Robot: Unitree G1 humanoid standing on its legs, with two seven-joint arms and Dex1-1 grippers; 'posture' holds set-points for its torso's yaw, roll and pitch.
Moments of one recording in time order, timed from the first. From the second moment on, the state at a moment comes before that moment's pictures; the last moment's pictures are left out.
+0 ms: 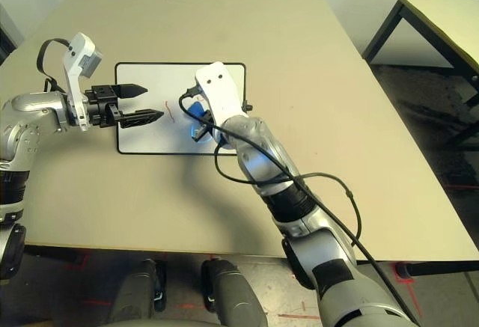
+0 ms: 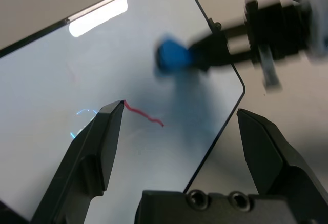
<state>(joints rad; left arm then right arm) -0.76 0.63 -0.04 0.04 -0.40 0.74 -0.94 -0.92 -0.33 0.33 0.04 -0.05 0.98 0.38</state>
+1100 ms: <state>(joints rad) -0.76 0.63 -0.06 0.05 -0.40 0.74 -0.96 -0.88 -0.30 0.28 0.04 -0.06 0.98 0.35</state>
